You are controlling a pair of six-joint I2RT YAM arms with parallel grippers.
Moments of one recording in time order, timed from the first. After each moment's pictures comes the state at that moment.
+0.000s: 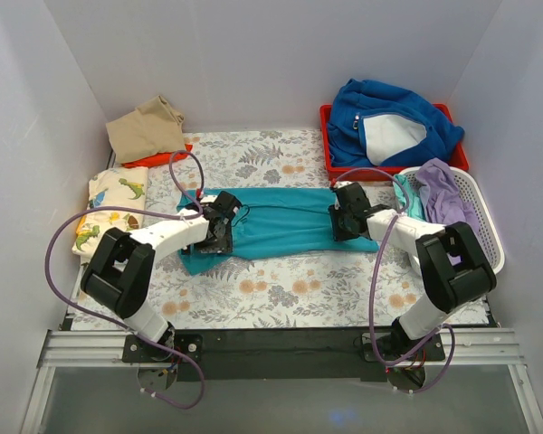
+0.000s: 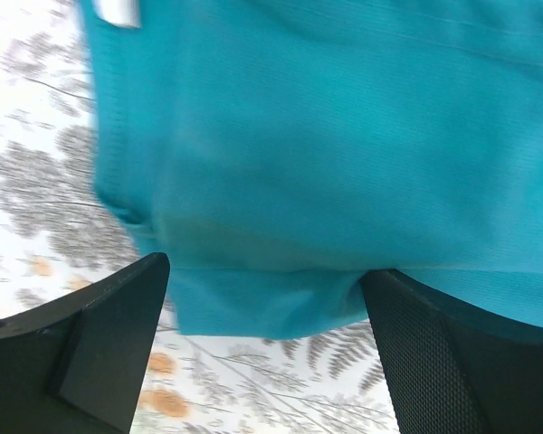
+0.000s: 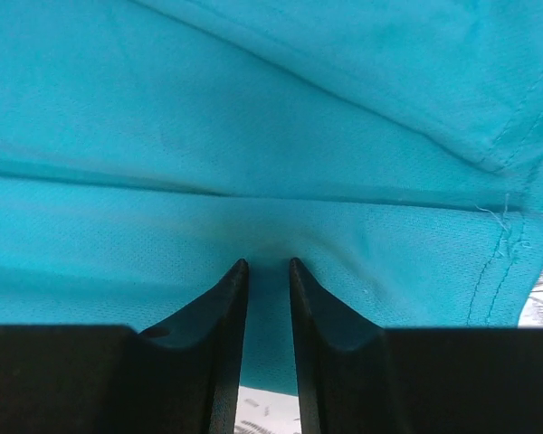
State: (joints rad) left arm -0.54 1.59 0.95 -0.71 -0.44 -0.62; right arm 0.45 1.59 0.84 -0.26 0.05 0.21
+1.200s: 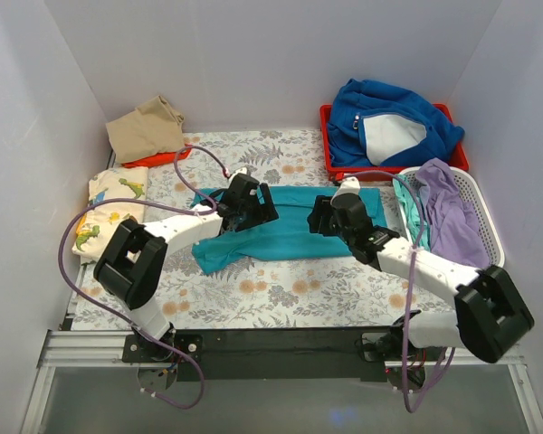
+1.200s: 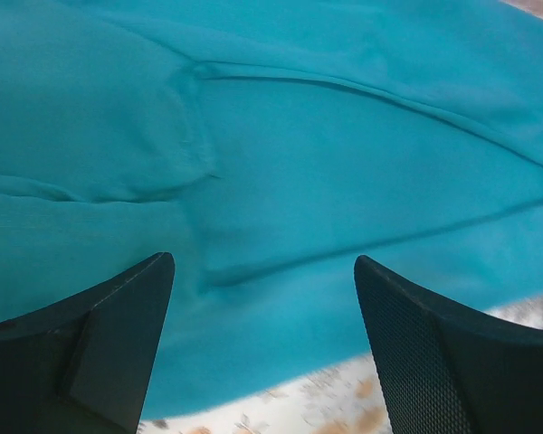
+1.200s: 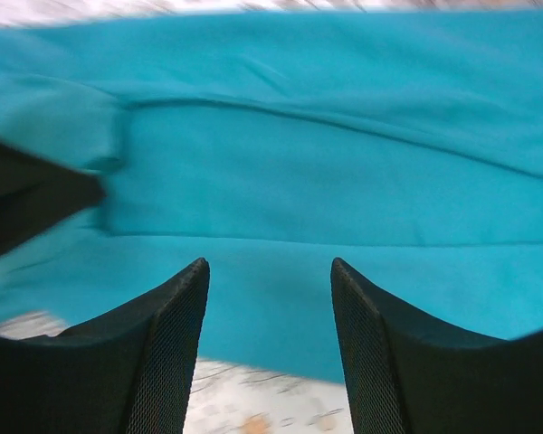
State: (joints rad) left arm -0.62 1.67 1.07 -0.18 -0.06 -0.80; right arm 0.67 1.23 0.70 0.04 0.19 0.50
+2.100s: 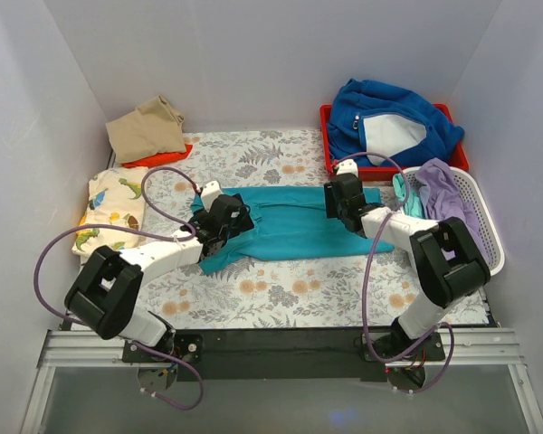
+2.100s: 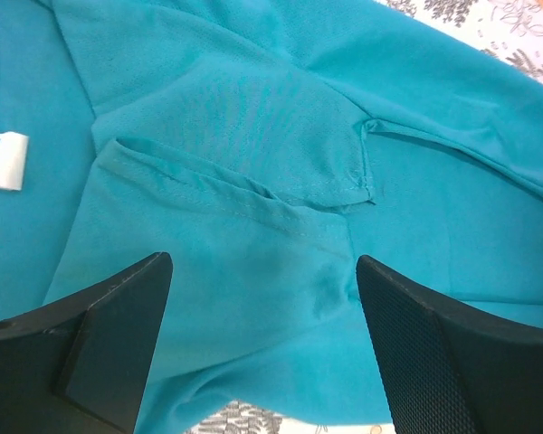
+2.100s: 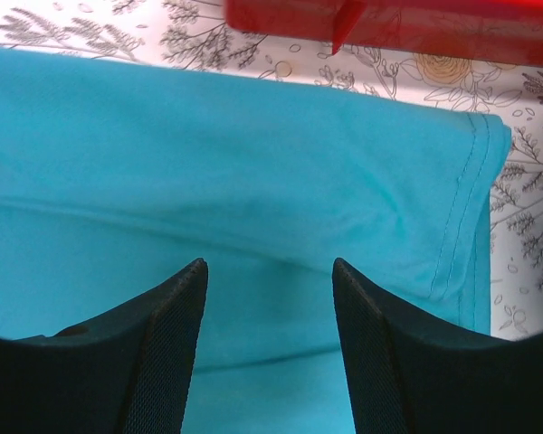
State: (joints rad) left arm -0.61 1.44 0.75 -0.04 -0.43 -0.80; right arm 0.50 1.63 0.87 0.05 0.39 0.17
